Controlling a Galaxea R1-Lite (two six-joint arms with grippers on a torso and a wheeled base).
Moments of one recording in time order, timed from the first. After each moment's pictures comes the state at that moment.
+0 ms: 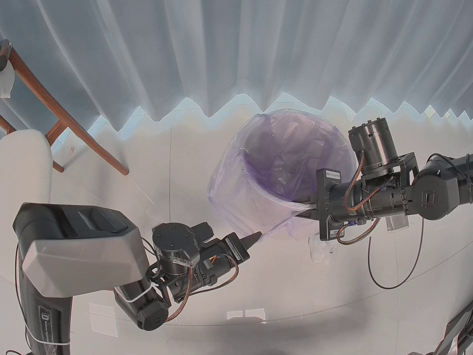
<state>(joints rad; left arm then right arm) -0.67 2.28 -0.64 -1.55 -0.19 -0.98 0.58 1.80 -1.15 0.00 0.18 1.93</state>
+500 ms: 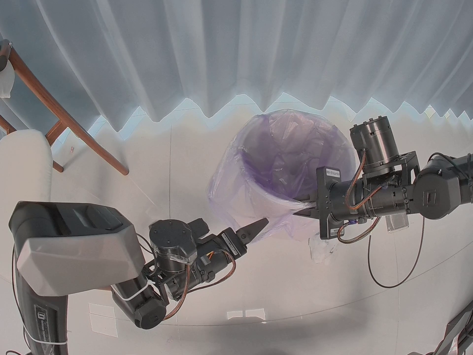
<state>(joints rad) -0.66 2.27 -0.65 -1.54 -0.15 -0.98 0.58 1.79 -1.15 -0.01 0.21 1.92</state>
